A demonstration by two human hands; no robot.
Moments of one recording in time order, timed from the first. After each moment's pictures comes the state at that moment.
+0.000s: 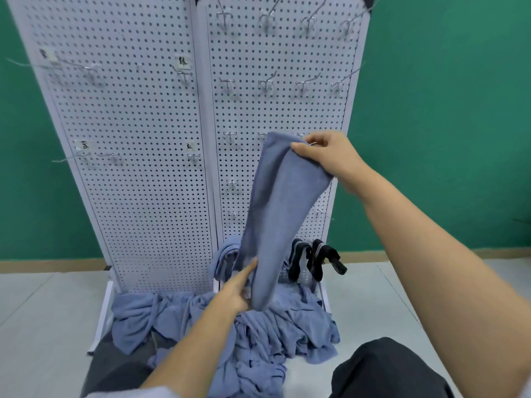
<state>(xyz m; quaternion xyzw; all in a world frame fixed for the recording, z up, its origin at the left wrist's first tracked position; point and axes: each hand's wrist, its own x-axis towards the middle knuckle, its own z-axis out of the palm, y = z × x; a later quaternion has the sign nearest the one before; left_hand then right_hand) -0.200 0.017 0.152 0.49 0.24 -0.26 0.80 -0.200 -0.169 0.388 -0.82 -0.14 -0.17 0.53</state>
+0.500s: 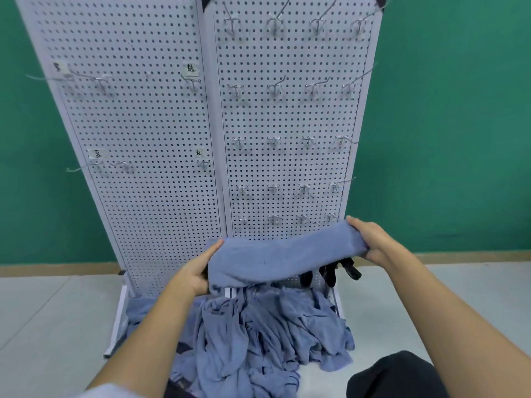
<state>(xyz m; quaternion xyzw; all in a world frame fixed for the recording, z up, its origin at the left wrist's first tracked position) -0.163 0.109 0.195 0.49 0.20 -0.25 0.81 -0.169 -0.238 0.252 -0.69 0.20 -0.01 0.69</state>
